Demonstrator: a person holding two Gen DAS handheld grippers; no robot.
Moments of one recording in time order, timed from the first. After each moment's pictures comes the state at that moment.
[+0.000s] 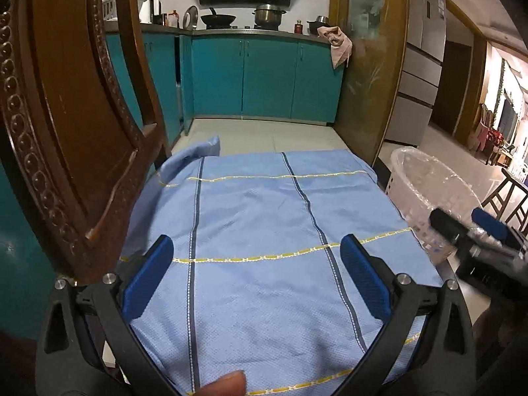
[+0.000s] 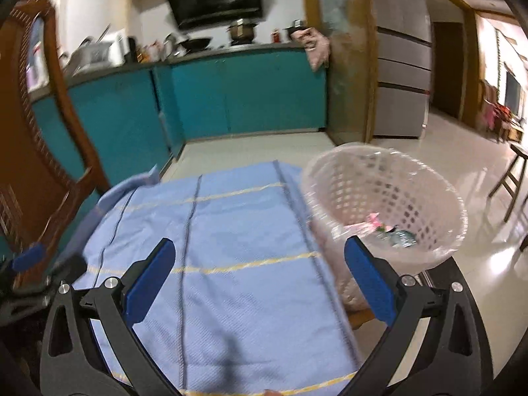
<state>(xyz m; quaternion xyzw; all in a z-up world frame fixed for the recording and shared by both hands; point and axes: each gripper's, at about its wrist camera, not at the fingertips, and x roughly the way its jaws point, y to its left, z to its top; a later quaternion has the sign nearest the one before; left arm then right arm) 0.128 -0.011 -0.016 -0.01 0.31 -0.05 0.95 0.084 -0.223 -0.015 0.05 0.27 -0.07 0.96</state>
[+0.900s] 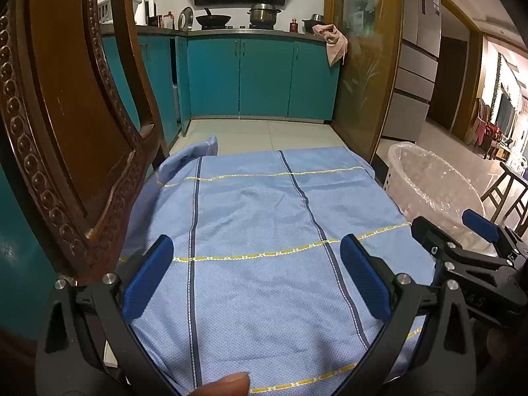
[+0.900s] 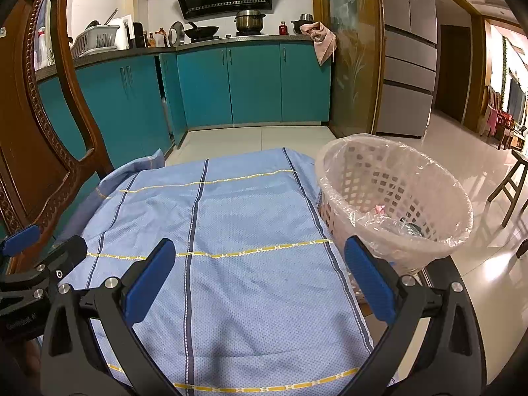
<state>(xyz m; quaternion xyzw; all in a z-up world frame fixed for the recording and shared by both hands) 0.120 -0.015 -0.013 0.00 0.31 -0.06 0.95 0.089 -0.214 -0.026 0.04 0.28 -0.08 0.96</state>
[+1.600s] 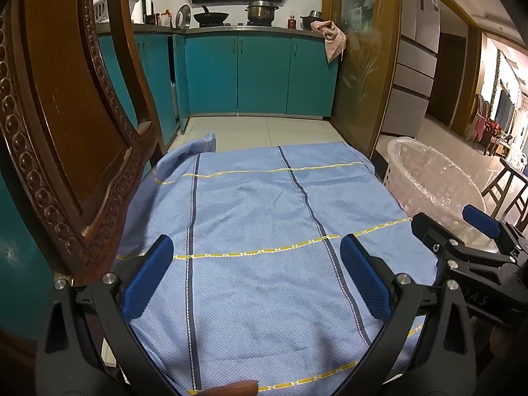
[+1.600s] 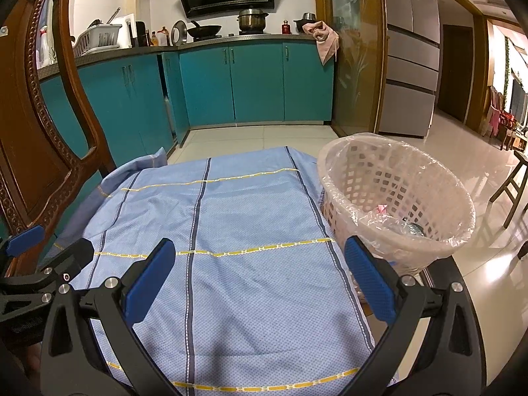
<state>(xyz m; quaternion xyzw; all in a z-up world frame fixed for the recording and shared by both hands) 0.124 -0.017 -0.019 0.01 0.32 -0.06 0.95 0.090 -0.213 -0.027 0.04 0.28 -0.07 0.96</state>
